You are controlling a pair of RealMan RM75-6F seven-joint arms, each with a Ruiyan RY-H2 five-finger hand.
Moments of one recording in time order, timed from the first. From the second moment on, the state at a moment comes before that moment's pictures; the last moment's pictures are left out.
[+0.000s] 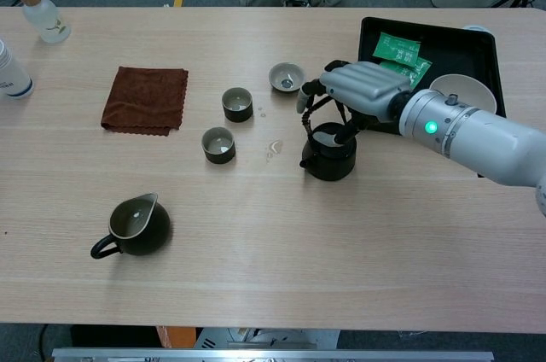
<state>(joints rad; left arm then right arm) 0.11 -0.99 0.07 -1.74 1.55 1.56 -0.04 0.85 -1.47 0.04 -1.67 -1.01 0.88 -0.41</state>
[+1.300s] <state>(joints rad) 0.07 -1.10 0.05 -1.62 1.70 1.64 0.00 0.15 -1.17 -0.13 -1.84 -1.41 1.67 -0.28</state>
